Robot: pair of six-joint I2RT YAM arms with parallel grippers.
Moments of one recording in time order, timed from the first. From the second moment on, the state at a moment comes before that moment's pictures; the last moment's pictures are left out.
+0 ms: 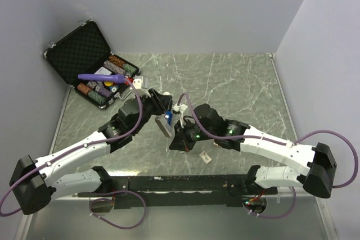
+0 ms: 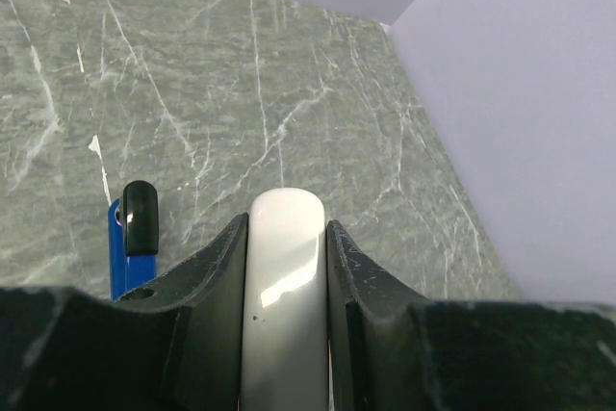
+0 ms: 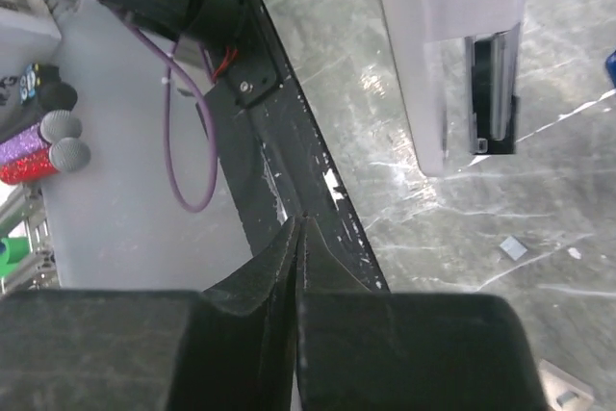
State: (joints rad) left arm -0.85 1.05 0.74 0.21 -0.36 -0.62; right arm 1.01 1.14 0.88 -0.29 -0.40 0.39
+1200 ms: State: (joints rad) left arm -0.85 0.99 0.76 0.13 -0.34 -0.63; right arm 1.05 1.23 1.00 -0.31 -0.17 0.30
